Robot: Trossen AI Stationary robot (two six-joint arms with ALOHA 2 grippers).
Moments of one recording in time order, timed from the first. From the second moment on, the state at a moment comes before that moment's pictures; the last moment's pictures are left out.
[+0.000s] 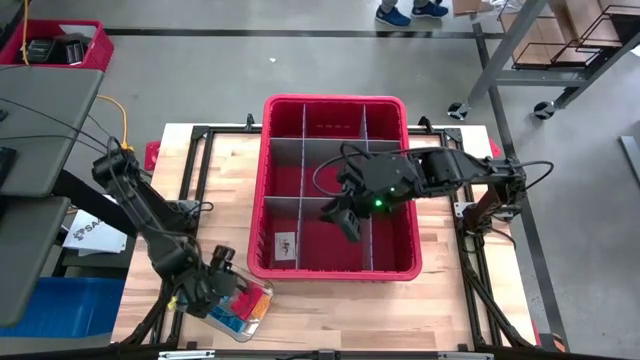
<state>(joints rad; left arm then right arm) -0.91 1.34 0.92 -0.87 -0.16 -0.58 0.21 1.74 2.15 -0.96 0.06 0.68</state>
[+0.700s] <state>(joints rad) -0.91 1.38 0.67 -0.63 -0.24 -0.58 0.21 1.74 2.15 -0.96 0.06 0.73</state>
